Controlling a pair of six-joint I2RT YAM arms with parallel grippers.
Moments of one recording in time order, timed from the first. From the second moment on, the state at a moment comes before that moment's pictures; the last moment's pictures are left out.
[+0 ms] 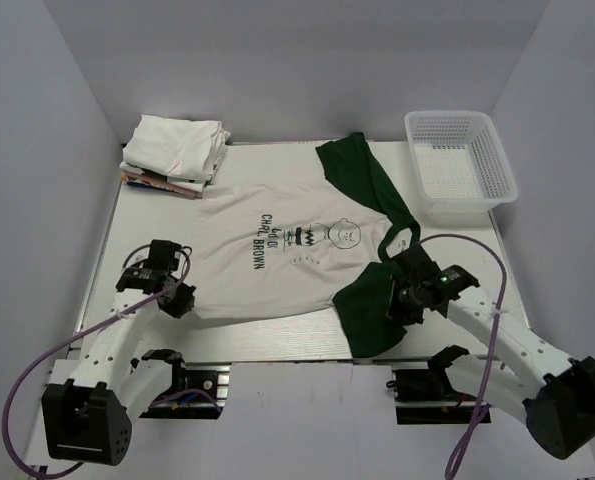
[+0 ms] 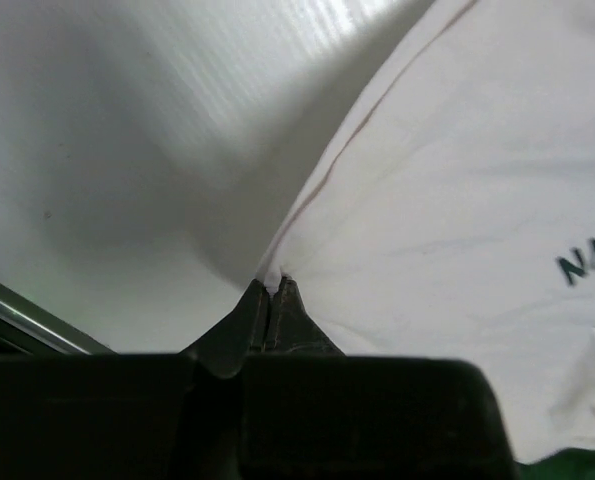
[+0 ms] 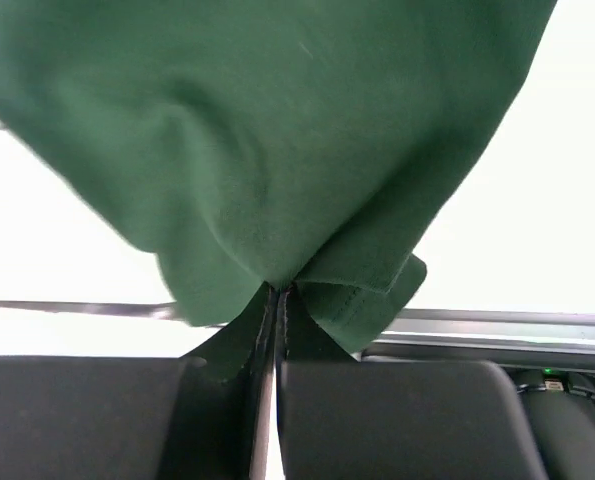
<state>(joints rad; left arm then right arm) -0.11 0.96 0.61 -0.92 -0.17 -1.09 0.56 1.00 0.60 -0.90 -0.06 0.74</state>
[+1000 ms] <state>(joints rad) -0.11 0.75 0.69 -1.16 -0.10 -1.10 0.60 0.79 0.85 -1.15 0.10 0.80</state>
